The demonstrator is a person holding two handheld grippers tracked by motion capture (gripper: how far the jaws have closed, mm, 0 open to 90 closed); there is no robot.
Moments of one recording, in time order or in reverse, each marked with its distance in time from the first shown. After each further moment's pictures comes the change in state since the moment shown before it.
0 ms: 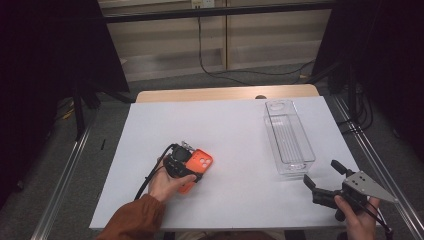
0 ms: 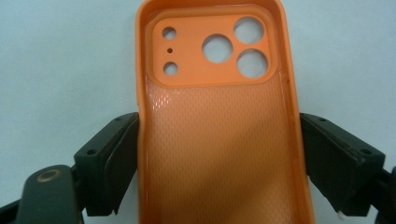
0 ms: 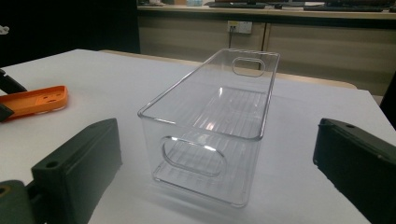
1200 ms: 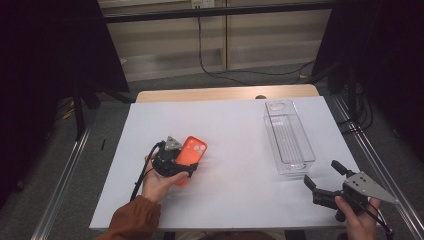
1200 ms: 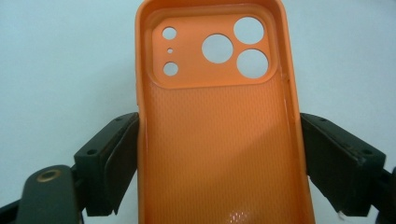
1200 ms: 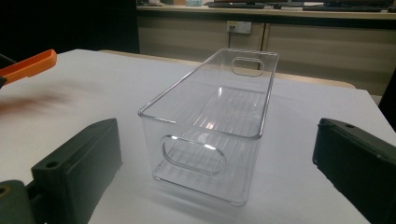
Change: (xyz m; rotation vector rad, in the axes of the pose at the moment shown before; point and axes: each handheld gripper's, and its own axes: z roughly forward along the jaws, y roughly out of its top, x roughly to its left) left arm 0.008 -0.015 -0.032 -0.306 0.057 -0.030; right arm 0.000 0.000 -0.002 0.000 -0.005 -0.003
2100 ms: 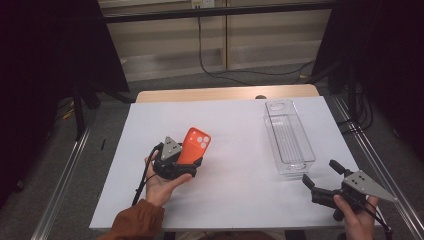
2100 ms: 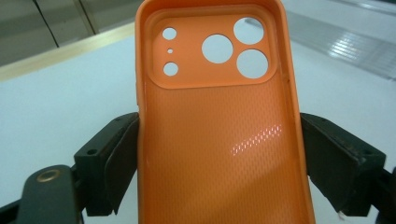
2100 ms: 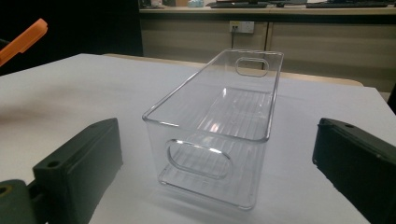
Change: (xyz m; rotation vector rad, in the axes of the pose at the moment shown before) left arm -0.023 0.003 -0.019 -0.246 0.033 0.056; right arm 0.001 0.001 0.004 -0.003 0.018 0.028
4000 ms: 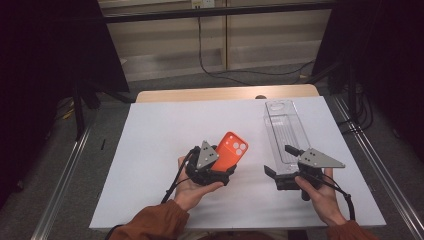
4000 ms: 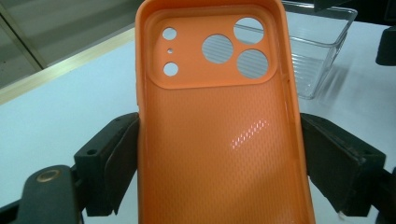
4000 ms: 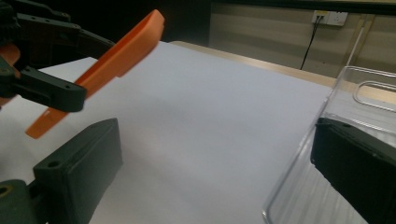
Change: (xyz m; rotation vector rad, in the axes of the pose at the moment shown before) left arm -0.072 0.025 0.036 -0.049 -0.146 0.136; right arm 0.048 0.032 0.078 0.077 0.283 -0.076
